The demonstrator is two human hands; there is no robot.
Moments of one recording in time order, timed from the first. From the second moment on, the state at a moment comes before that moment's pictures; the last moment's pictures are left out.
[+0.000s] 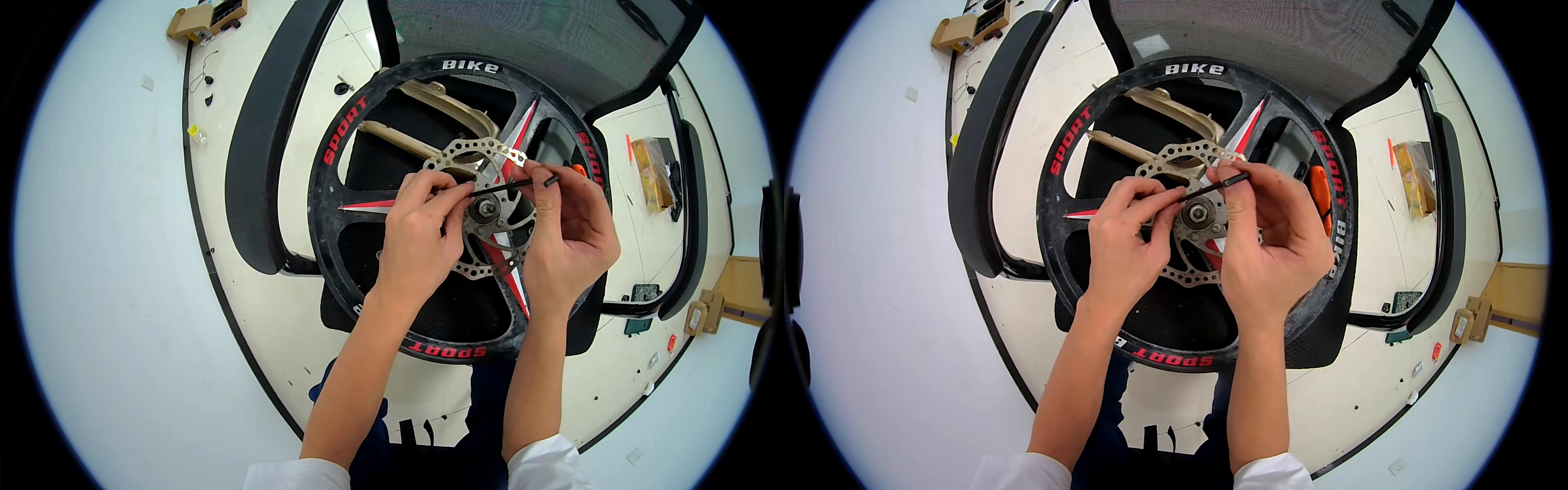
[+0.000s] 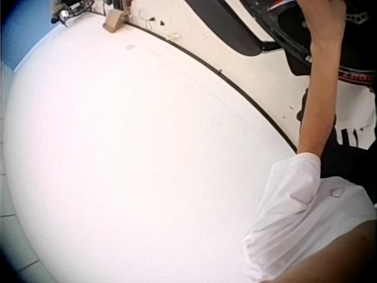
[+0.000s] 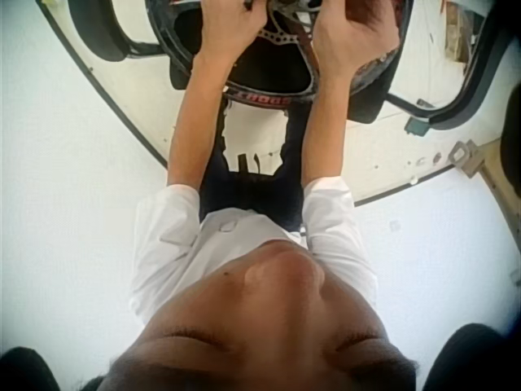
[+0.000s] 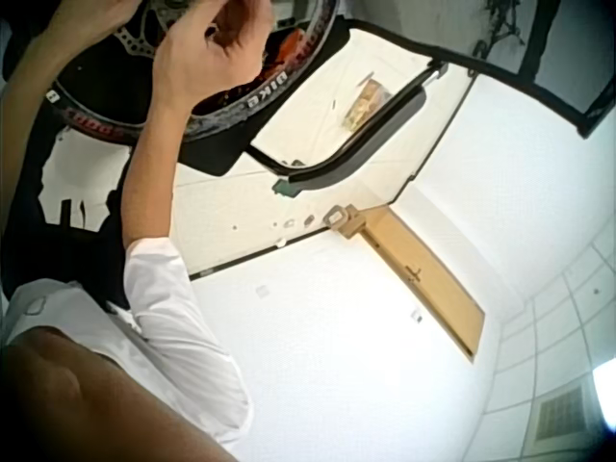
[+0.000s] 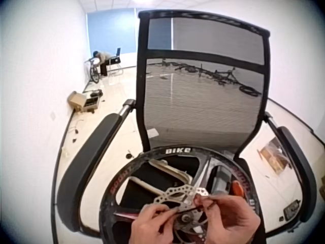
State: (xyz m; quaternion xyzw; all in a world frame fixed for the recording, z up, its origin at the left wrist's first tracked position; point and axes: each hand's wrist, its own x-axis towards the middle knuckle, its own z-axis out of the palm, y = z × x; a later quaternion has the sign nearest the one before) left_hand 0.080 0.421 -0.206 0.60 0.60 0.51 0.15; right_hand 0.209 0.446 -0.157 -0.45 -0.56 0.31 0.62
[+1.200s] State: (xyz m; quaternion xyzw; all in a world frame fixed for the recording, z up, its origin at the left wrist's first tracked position) left_hand 0.079 0.423 -0.205 0.58 0.61 0.52 0.15; right_hand 0.204 0.443 -0.159 -0.44 -0.62 0.28 0.59
